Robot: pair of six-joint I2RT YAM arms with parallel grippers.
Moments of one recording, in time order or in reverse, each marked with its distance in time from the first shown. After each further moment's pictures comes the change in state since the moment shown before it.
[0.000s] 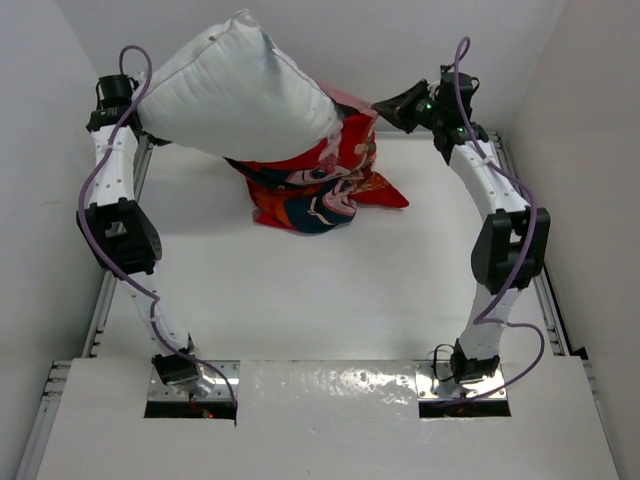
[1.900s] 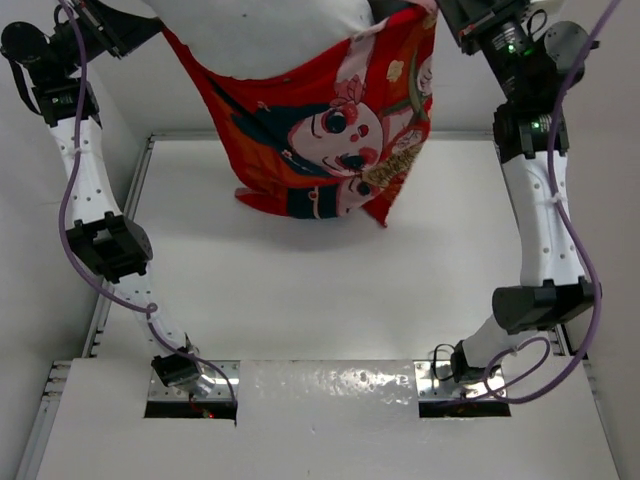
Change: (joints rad) left arm 0.114 0.016 0.321 1.125 0.691 -0.999; right arm -0.047 -0.290 0.265 0.137 0.145 0.060
